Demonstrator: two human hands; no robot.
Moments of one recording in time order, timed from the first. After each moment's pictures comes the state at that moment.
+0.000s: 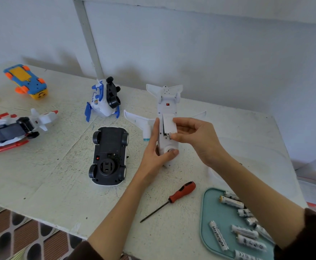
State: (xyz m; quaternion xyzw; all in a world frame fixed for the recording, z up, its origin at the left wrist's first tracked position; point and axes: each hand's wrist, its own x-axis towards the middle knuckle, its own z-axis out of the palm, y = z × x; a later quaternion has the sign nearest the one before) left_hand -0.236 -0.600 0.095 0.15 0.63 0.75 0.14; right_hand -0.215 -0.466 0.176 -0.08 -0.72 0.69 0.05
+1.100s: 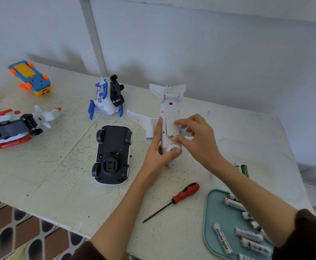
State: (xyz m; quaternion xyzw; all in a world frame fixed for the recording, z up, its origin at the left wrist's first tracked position) left_hand -0.237 -0.600 0.094 0.15 0.61 0.77 0.14; right_hand -0.229 -0.465 0.146 0.03 -0.91 0.36 0.21
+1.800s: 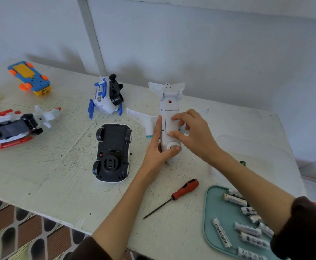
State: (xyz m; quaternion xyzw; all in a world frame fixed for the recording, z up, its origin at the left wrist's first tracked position) left_hand -0.237 -0.600 0.095 0.15 0.62 0.75 0.14; right_hand -0.238 -0.465 0.149 0.07 -0.93 0.32 0.18
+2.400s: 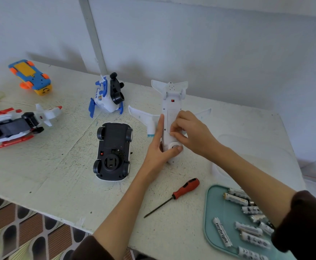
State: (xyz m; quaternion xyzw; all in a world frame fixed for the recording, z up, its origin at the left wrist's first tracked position) left_hand -0.236 -0.601 0.098 0.15 0.64 0.74 0.15; right_hand -0.241 -0.461 0.153 0.18 -0.94 0.26 0.15
